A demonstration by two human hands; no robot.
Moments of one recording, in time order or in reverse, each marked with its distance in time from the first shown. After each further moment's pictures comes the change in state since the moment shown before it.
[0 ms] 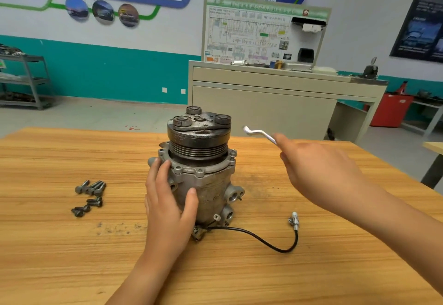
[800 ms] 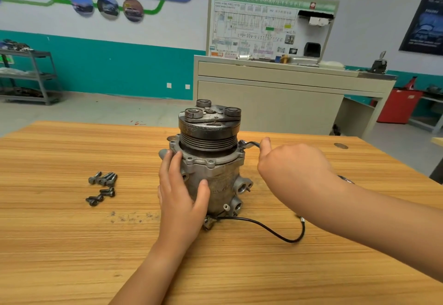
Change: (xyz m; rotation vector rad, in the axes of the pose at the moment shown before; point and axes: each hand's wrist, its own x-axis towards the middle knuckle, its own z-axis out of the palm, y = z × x) left_hand -0.001 0.002 0.000 -0.024 -0.012 -0.010; right_hand -0.001 -0.065 -0.042 -0.418 -0.470 -0.110
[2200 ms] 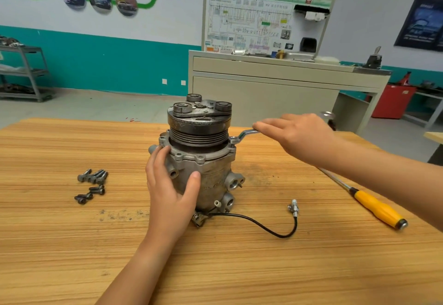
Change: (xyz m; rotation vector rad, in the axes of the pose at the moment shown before) left_hand 0.004 0.004 -0.002 -0.106 0.009 -0.019; right_hand 0.073 0.073 0.082 0.111 0.801 -0.318
